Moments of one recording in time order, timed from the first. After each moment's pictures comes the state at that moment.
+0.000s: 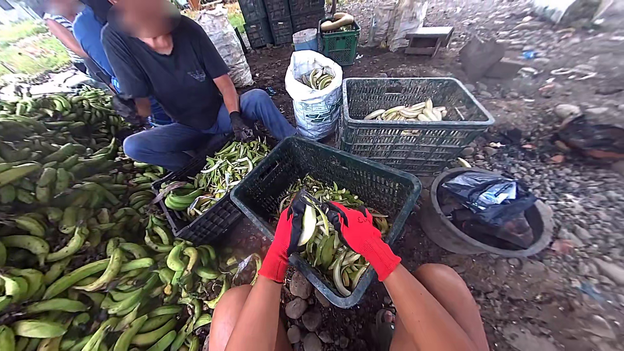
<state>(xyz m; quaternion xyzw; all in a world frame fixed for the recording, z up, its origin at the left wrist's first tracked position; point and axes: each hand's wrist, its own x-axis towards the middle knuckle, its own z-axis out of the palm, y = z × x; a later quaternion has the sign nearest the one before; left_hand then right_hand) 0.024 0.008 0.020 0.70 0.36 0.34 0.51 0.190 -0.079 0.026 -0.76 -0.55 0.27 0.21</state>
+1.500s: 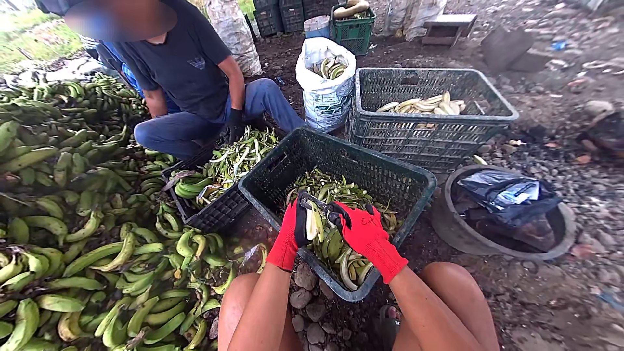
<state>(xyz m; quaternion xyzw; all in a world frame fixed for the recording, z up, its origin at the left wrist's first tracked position) 0.027 0.016 0.012 0.59 0.44 0.33 0.59 0.176 -0.084 0.029 -0.77 -0.56 0.26 0.16</state>
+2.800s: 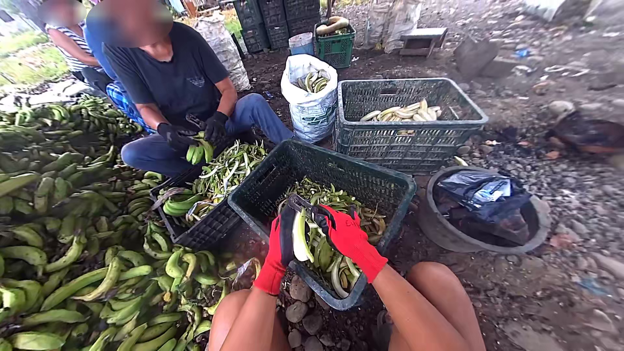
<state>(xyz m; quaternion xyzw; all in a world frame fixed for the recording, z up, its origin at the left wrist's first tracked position) 0.022 0.002 0.014 0.60 0.32 0.45 0.58 0.179 -0.072 0.018 -0.74 -0.55 0.29 0.26</state>
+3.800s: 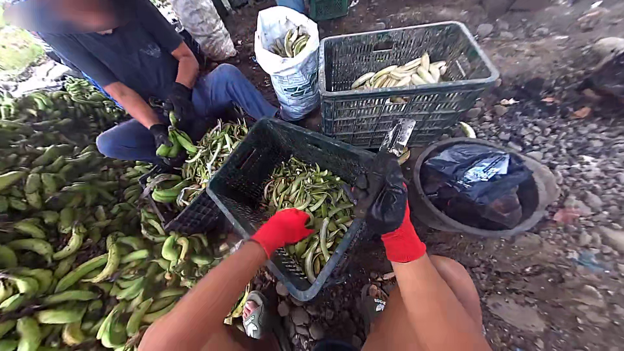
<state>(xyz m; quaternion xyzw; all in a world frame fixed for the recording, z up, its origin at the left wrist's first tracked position) 0.107 0.012 0.015 0.87 0.33 -0.32 0.16 0.287 -0.122 0.000 -0.28 -0.24 0.45 0.81</state>
